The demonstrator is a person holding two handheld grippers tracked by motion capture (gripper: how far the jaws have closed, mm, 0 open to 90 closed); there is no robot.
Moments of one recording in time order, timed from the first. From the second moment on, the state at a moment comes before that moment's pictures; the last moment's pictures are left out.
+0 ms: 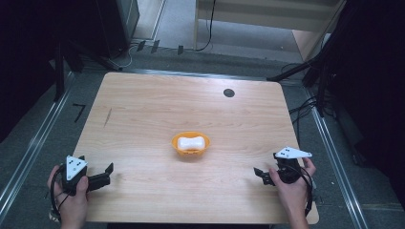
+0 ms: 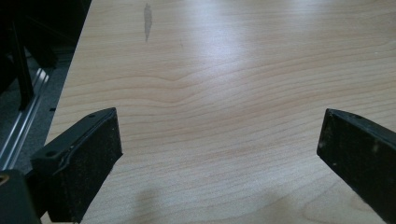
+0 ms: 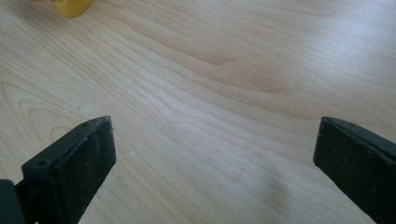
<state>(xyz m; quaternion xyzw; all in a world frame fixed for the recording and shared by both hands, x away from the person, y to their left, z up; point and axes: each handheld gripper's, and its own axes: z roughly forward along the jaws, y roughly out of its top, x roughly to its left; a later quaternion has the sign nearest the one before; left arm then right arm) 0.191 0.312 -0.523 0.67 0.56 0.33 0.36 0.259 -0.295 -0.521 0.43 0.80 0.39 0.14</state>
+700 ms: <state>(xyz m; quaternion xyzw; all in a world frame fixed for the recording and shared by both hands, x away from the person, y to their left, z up) 0.191 0.312 -0.523 0.67 0.56 0.33 0.36 0.214 -0.348 -0.537 0.47 0.76 0.42 0.16</state>
